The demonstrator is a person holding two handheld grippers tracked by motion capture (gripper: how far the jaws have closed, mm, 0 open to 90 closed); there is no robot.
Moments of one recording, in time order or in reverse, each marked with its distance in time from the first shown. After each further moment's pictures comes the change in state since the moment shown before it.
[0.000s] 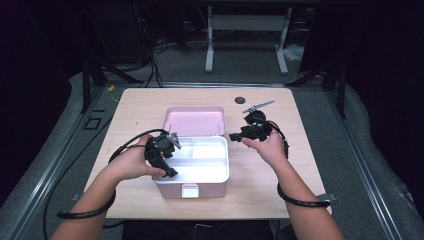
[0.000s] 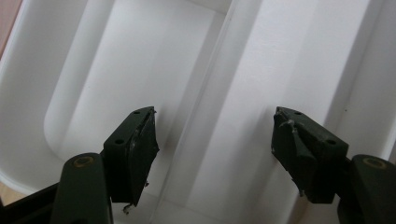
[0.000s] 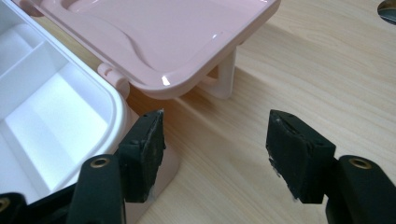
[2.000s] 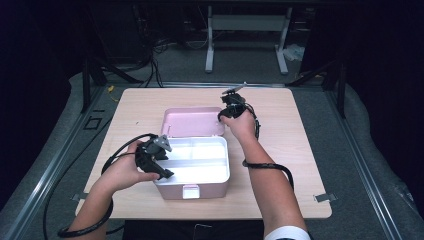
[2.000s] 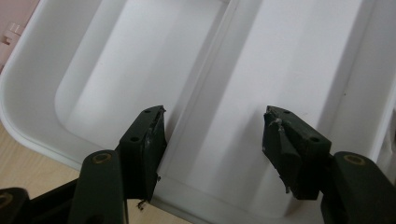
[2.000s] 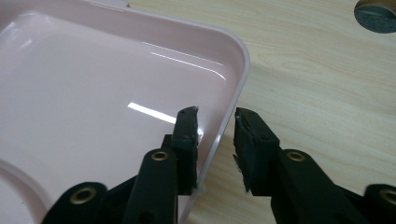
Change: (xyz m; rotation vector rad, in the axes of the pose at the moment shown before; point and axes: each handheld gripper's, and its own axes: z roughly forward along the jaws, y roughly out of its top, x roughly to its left) left arm -0.008 -0.024 -0.005 -0.110 0.031 -0.060; right arm -0.007 0.073 0.083 0.095 -0.171 0.214
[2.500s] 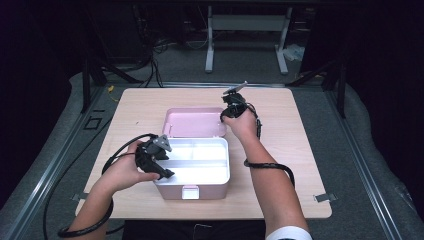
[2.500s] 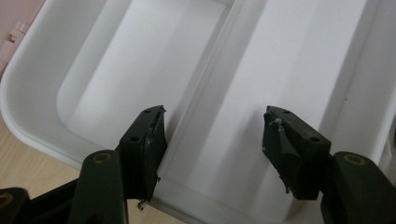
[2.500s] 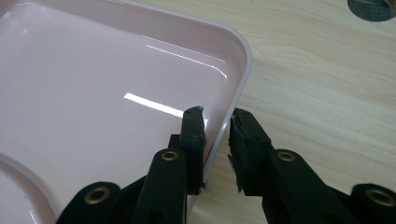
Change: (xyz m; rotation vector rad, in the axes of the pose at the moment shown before) left arm 0.000 0.000 0.000 -0.012 -0.002 0.011; right arm -0.001 -0.001 -0.007 0.036 -0.021 0.007
